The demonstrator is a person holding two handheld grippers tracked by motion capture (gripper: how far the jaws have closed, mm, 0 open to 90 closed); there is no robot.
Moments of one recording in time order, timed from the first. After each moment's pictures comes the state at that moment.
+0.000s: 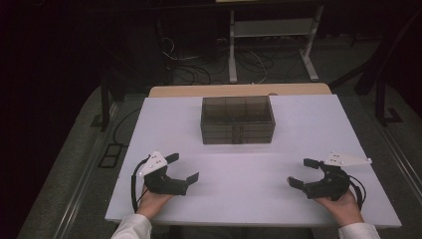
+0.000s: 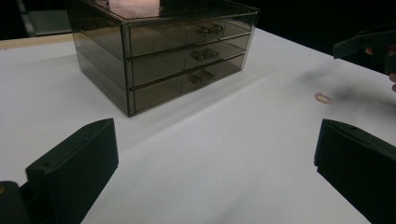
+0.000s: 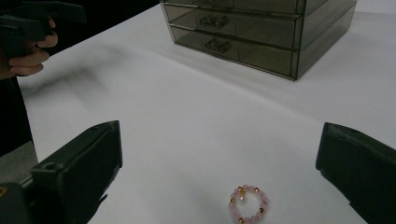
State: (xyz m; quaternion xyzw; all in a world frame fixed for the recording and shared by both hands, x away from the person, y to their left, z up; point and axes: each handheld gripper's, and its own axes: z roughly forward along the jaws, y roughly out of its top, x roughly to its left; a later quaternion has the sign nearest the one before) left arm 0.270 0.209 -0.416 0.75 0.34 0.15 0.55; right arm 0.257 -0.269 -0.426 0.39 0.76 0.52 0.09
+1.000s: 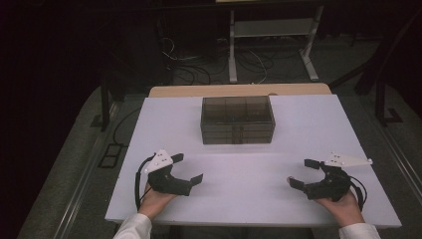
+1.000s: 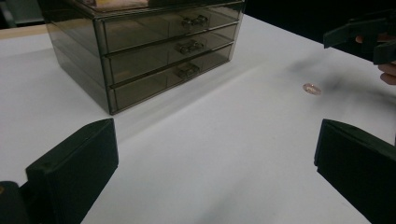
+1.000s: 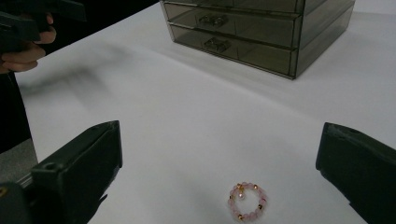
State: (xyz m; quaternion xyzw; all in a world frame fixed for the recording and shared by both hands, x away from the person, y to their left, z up) left arm 0.272 0.197 -0.408 0.77 0.32 0.13 0.53; right arm 0.255 -0.270 -0.426 0.39 0.76 0.52 0.09
